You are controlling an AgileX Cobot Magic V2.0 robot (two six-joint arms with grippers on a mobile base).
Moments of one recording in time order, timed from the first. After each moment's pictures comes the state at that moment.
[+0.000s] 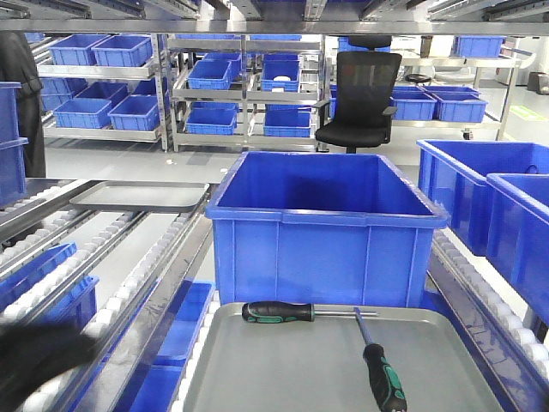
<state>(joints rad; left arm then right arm) -0.53 0.77 -0.82 -0.25 0.53 0.09 0.08 0.45 -0.68 0.64 0.70 -0.59</state>
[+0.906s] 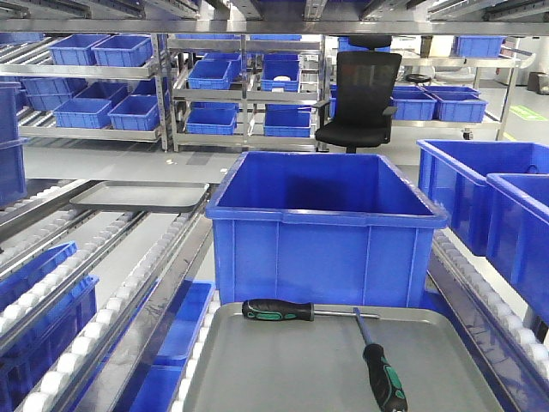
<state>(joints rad) -0.53 0.28 -0.51 -0.23 0.52 0.05 0.08 0.12 -0.50 0.64 0.69 -0.58</state>
